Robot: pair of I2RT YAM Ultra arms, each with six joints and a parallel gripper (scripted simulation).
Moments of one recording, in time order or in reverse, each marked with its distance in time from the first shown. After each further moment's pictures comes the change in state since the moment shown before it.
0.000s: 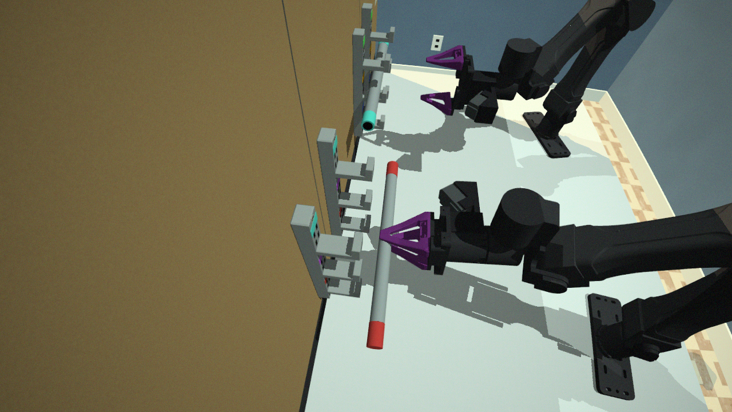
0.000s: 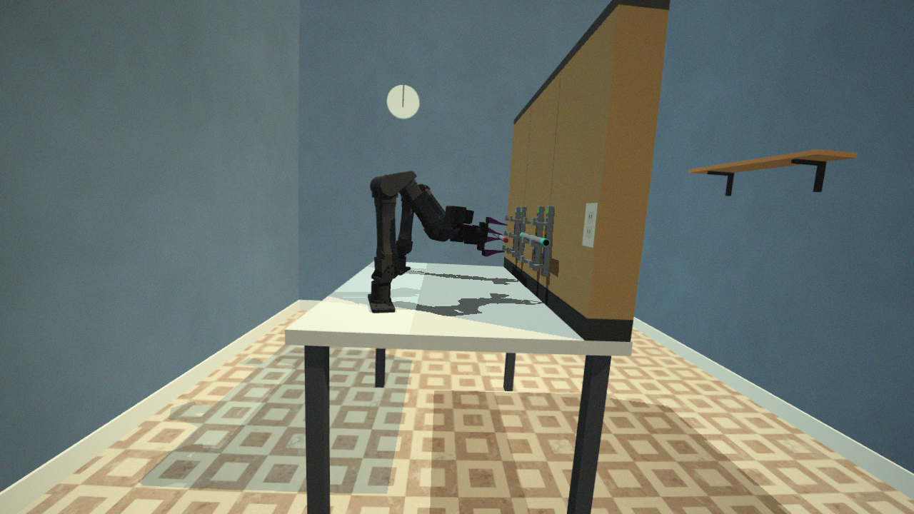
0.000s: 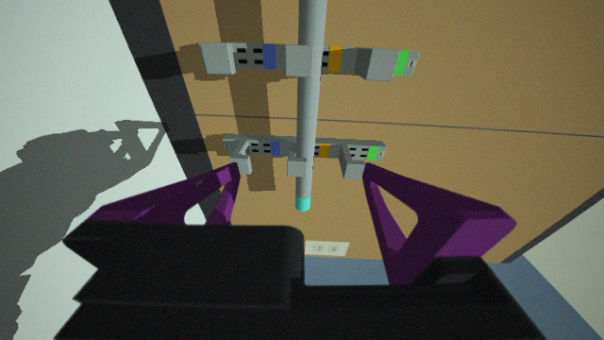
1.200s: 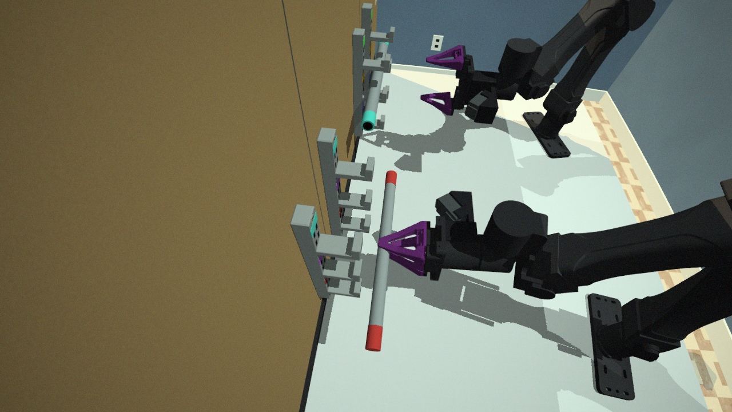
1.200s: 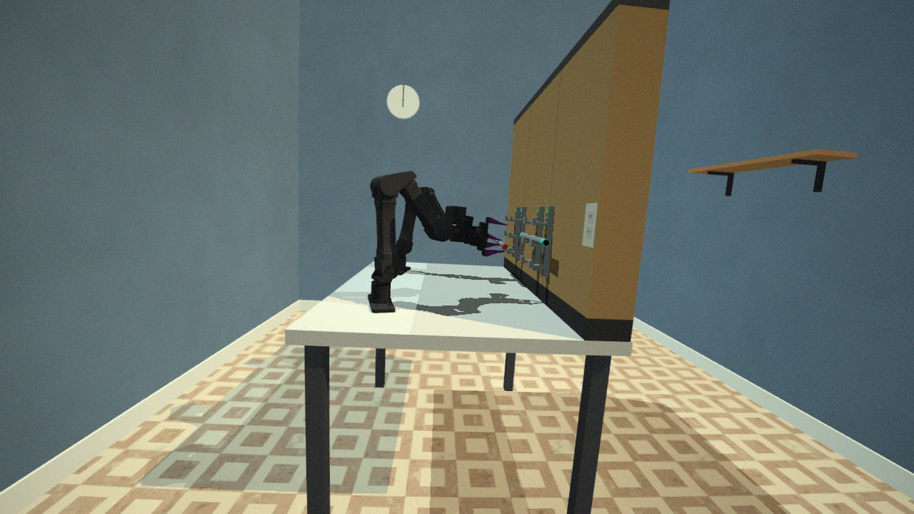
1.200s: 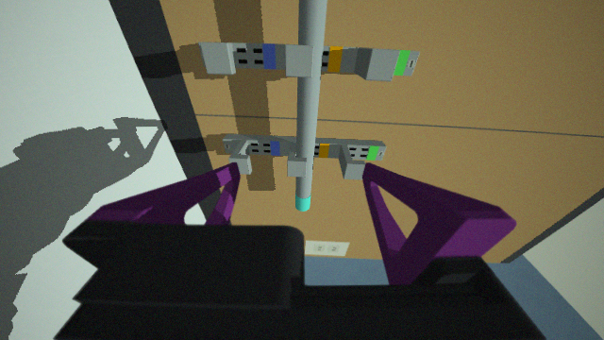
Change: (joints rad) left arm 0.000 0.081 -0.050 0.134 0.004 0.000; right arm 0.000 0.000 0.000 0.000 0.000 0.000
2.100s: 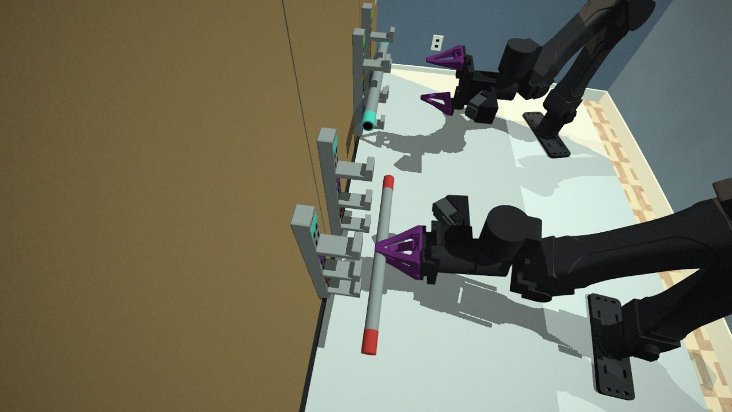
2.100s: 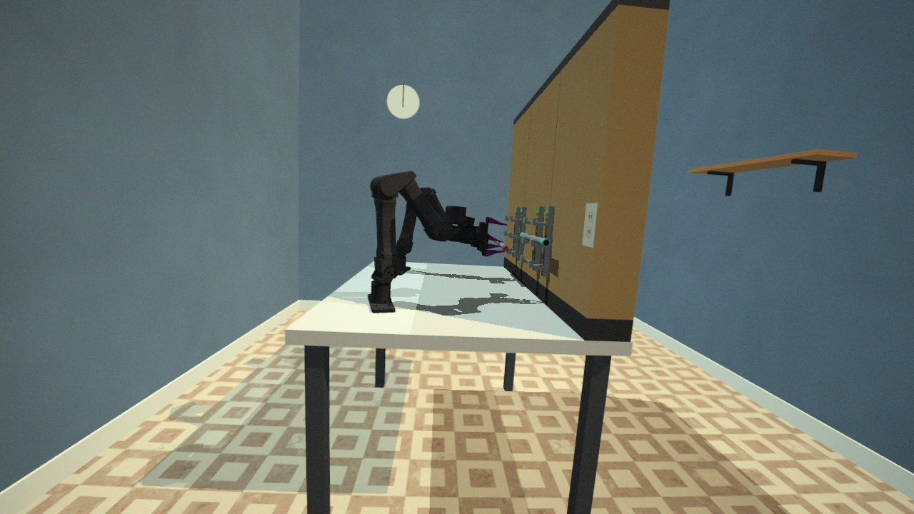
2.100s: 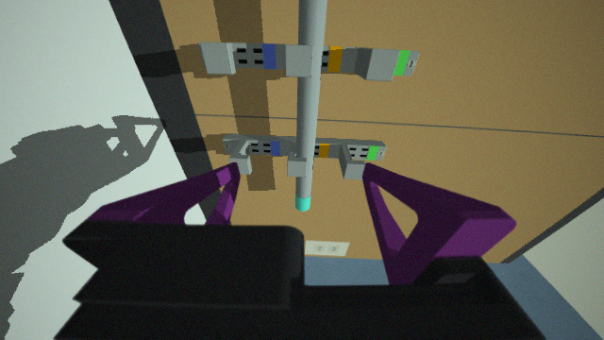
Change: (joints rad) left arm 0.019 0.024 0.010 -0.003 0.023 0.000; right arm 0.000 0.000 0.000 0.000 0.000 0.000
